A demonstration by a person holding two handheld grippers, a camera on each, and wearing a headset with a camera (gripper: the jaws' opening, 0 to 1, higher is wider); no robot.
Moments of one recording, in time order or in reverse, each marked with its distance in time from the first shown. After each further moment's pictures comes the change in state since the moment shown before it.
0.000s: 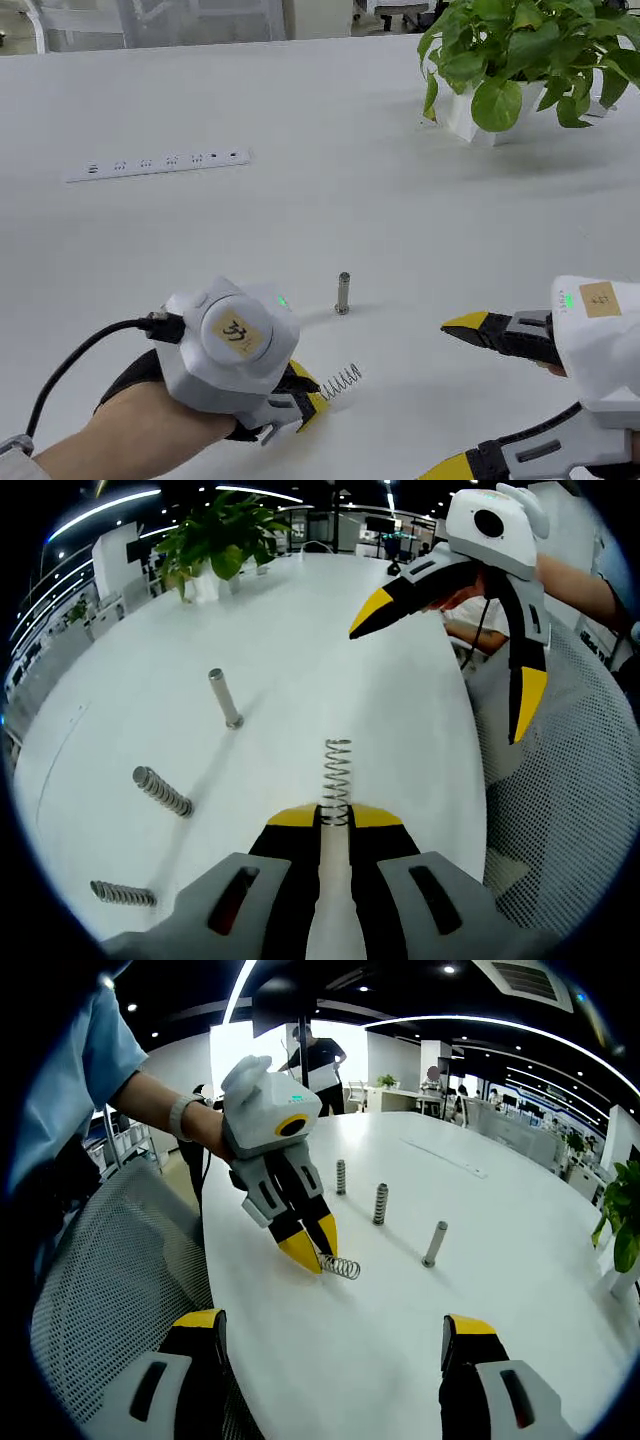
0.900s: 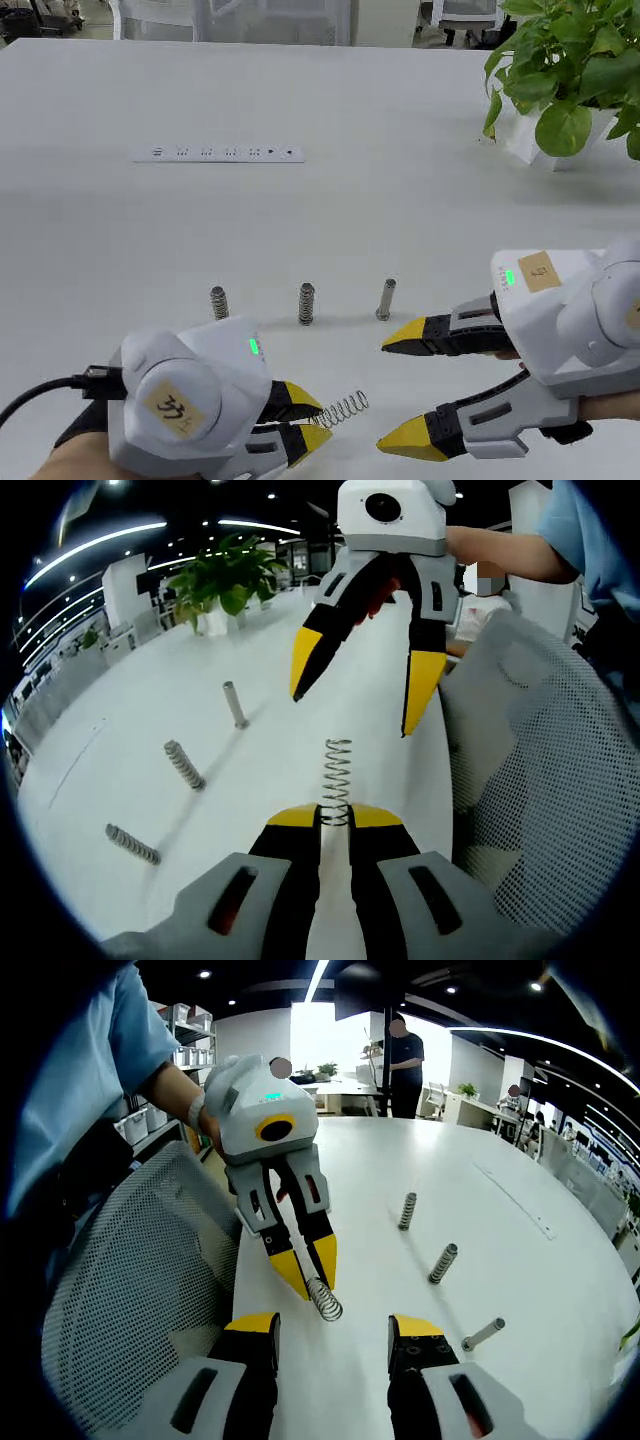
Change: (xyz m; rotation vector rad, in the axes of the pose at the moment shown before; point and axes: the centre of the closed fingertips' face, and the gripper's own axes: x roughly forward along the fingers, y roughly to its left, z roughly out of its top) left arm -0.040 -0.022 -0.012 0.051 -0.148 0.035; right arm 0.037 0.028 0.044 -0.242 0.064 0.255
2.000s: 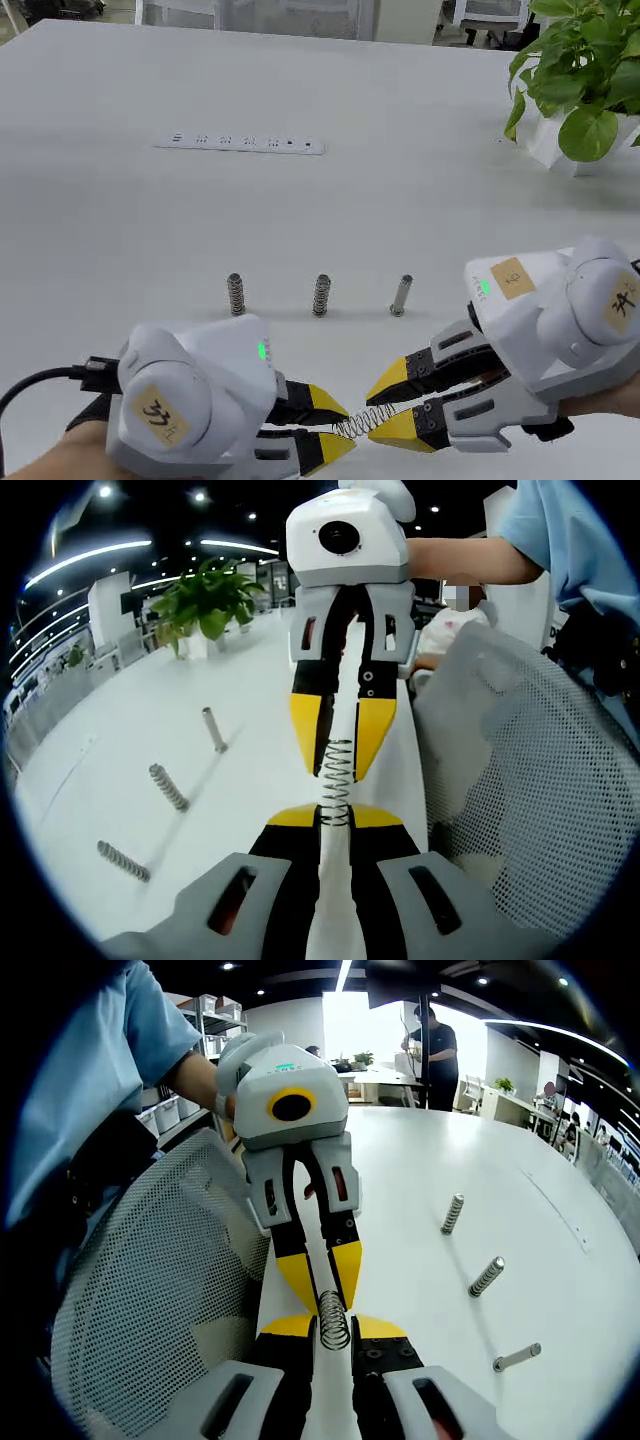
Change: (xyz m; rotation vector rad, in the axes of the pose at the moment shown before) left arm -0.004 -0.017 0.015 0.041 -0.092 -0.079; right arm 0.016 0.023 0.003 -0.047 0.048 0.143
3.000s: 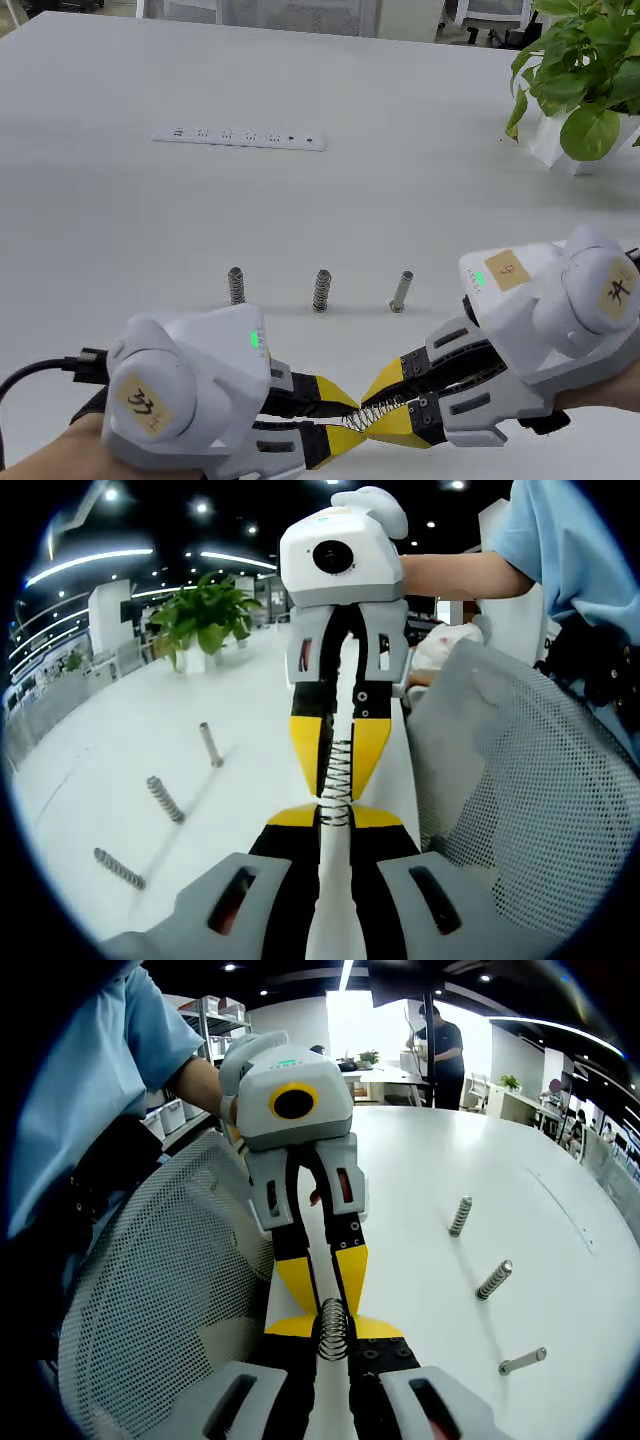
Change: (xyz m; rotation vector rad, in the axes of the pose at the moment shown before) left arm 0.000 -0.004 0.011 -0.007 -0.071 -0.018; right arm 0.002 0.006 0.004 0.007 0.008 0.034
